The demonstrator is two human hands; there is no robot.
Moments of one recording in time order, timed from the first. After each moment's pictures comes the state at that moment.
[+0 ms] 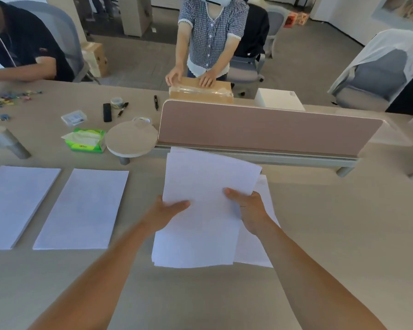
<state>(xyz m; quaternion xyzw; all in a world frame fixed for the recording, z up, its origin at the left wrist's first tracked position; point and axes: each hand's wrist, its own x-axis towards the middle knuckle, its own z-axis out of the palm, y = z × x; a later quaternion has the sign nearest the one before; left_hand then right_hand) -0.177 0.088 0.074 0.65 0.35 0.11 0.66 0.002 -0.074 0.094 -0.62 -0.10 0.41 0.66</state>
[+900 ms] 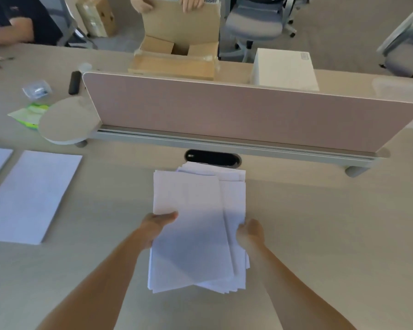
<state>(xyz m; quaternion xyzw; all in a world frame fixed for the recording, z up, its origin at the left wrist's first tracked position) -0.020 0.013 -0.036 0.43 0.62 0.03 0.66 0.183 -0.154 -0.062 -0.91 -0.07 0.38 0.17</state>
